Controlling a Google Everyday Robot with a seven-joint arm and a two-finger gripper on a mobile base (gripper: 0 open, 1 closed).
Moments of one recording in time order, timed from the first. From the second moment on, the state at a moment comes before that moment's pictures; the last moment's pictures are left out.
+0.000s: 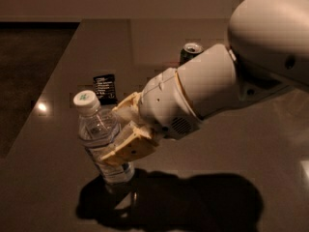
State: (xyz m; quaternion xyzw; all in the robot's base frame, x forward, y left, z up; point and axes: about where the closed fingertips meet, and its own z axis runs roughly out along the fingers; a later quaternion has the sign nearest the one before) arm 0.347 0.064 0.943 -0.64 0.62 0.33 0.32
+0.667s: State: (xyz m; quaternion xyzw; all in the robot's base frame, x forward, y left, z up) arm 0.388 -0.038 0.995 -0.66 0.68 0.17 0.28
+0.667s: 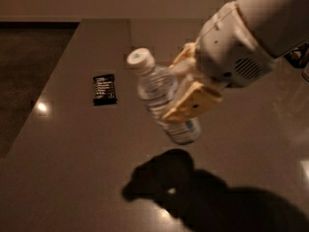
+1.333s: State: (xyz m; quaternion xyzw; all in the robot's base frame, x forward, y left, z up) arm 0.415 -0.117 0.987 -0.67 0.72 0.05 0.19
